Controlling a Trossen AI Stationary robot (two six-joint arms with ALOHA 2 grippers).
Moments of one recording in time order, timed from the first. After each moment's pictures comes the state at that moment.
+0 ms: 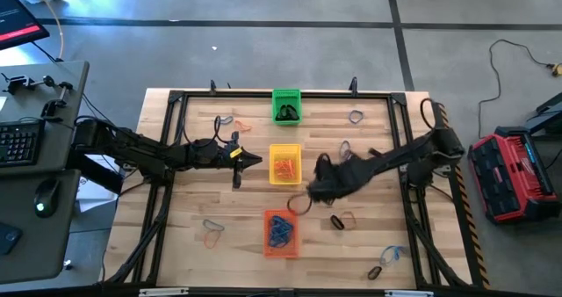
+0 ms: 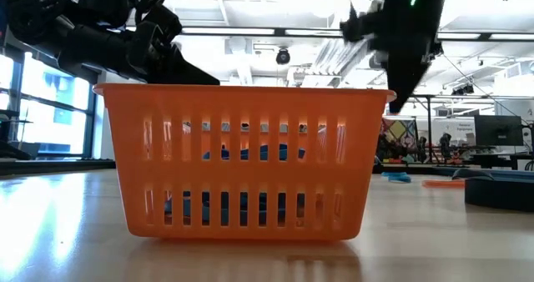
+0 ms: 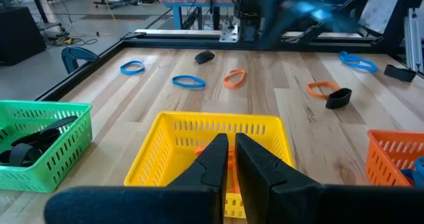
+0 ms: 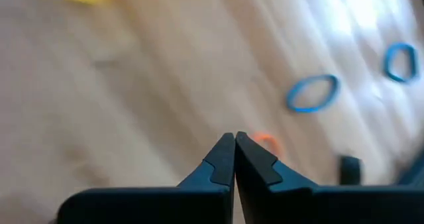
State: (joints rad) left arm 0.05 1.29 0.31 0.75 -0.07 0.01; right arm 0.27 1.73 1.31 -1.20 0.42 0.86
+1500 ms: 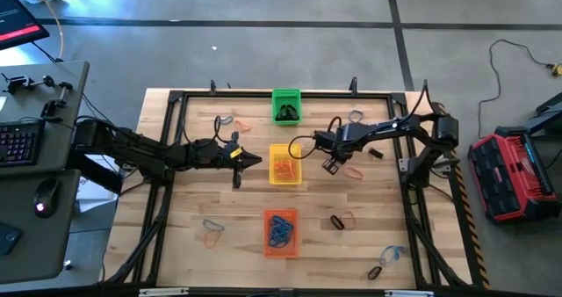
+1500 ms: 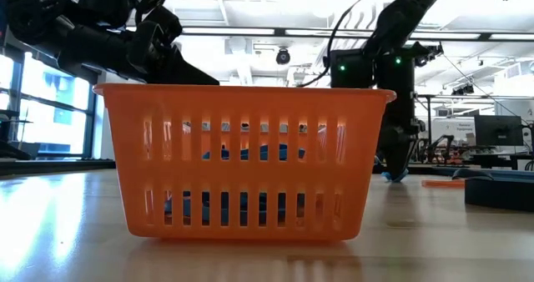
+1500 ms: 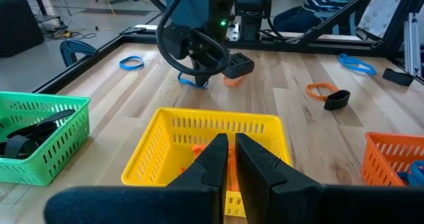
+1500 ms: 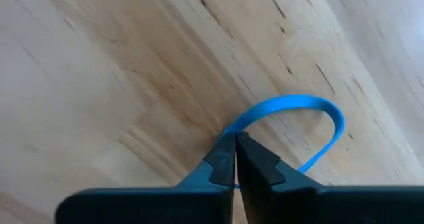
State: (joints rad) left arm 0.04 1.29 0.31 0.75 -0.07 -0.02; right arm -0.23 1.72 0.93 -0.77 0.16 0.47
